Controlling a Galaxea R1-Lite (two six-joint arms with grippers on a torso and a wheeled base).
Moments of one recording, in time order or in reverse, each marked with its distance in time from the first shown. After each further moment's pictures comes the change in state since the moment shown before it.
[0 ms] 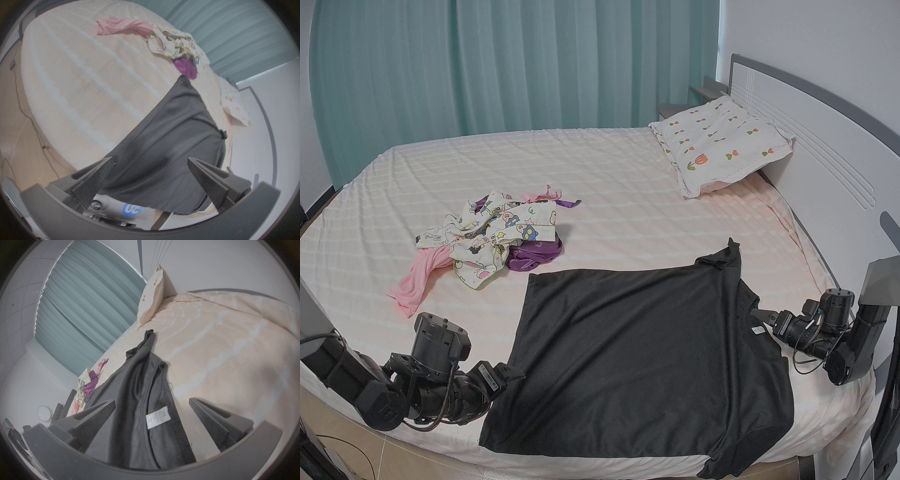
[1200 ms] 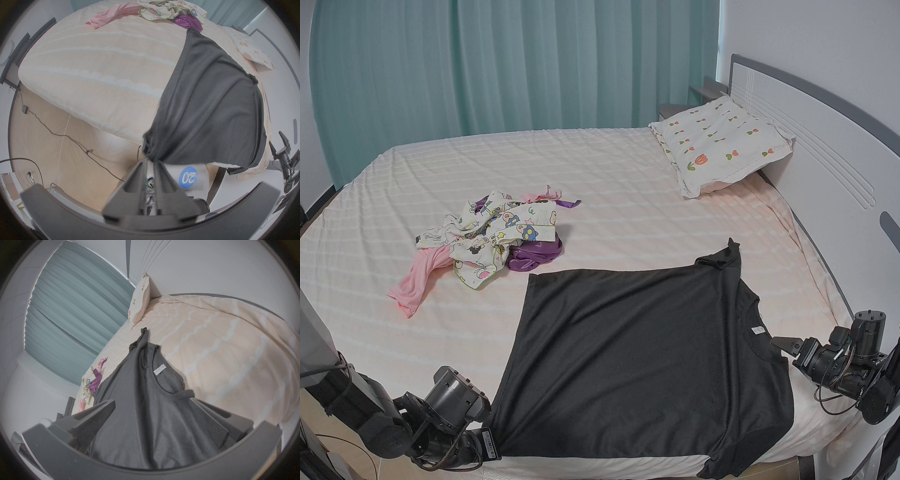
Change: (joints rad) left arm -0.147 -0.008 0.085 0.296 0.089 0.194; right arm 0.099 -0.370 0.430 0.018 -0.154 0.150
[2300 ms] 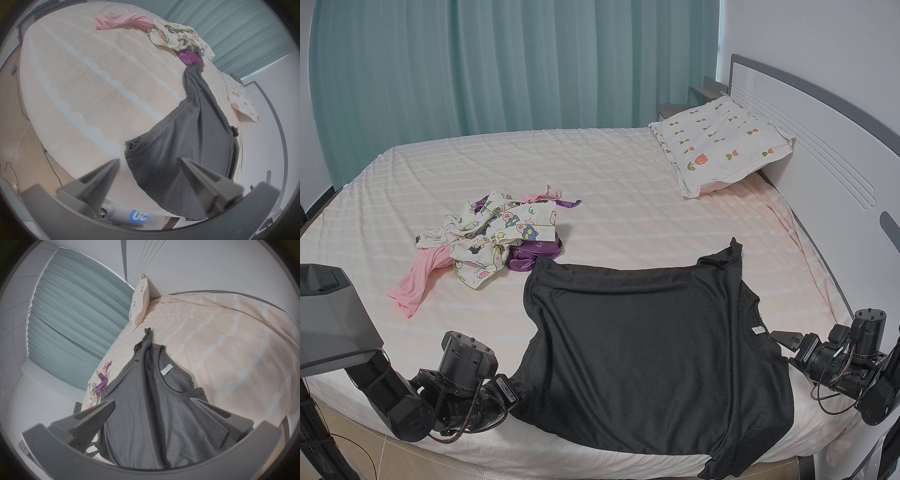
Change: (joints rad) left arm 0.095 0.177 -0.065 -0.452 -0.005 -0.204; right arm 0.024 -0.001 0.000 -0.036 0.006 0.078
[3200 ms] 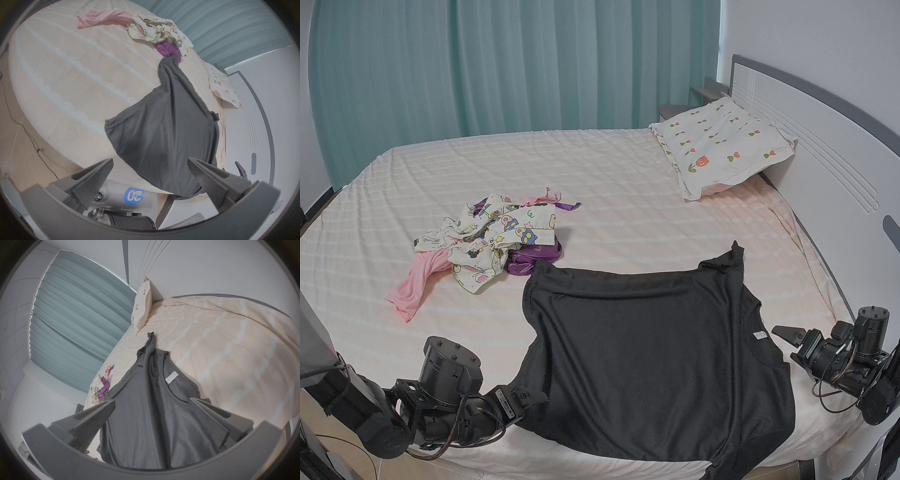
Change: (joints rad) left arm -0.084 -0.183 0.080 0.020 -0.108 0.008; right arm -0.012 -0.011 0.000 -0.025 0.004 0.007
